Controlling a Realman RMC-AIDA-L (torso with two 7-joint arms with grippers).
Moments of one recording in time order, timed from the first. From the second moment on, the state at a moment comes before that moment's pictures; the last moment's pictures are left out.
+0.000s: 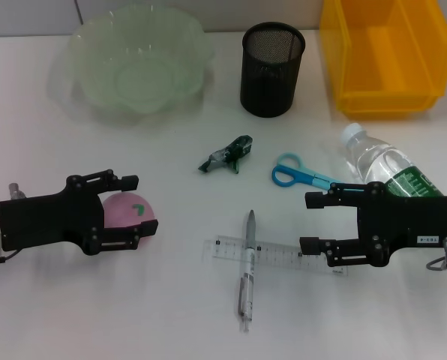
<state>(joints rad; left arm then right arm) -0.40 -1.92 1.18 0.43 1.54 1.44 -1.01 0.48 2.06 -0.76 -0.56 -2.01 -1.69 1.19</state>
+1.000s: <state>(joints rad) -0.40 -1.94 1.18 0.48 1.64 1.31 -1.04 0.48 2.06 -0.77 -0.56 -2.01 -1.66 1.19</state>
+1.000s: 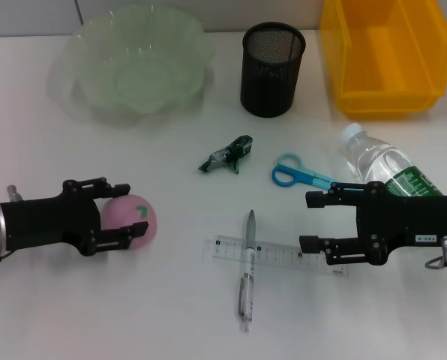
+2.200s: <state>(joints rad) -0.47 -2.07 0.80 0.52 1.64 1.42 -1.04 0.47 2.06 -0.77 -0.56 -2.01 -1.66 1.18</state>
